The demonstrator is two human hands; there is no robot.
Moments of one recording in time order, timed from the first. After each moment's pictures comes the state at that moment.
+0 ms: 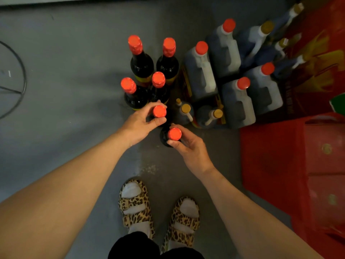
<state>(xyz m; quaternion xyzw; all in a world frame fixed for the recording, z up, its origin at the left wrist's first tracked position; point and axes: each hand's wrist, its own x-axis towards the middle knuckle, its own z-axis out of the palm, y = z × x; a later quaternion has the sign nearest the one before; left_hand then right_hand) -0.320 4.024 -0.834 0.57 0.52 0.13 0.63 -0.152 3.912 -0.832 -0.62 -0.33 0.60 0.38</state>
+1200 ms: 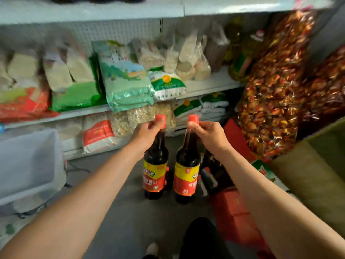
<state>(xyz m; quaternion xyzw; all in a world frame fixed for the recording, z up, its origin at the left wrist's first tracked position) -0.319 4.124 -0.193 0.57 0.57 0.26 0.53 -0.109 4.054 -0.181 -0.72 -0.47 0.32 0.39</state>
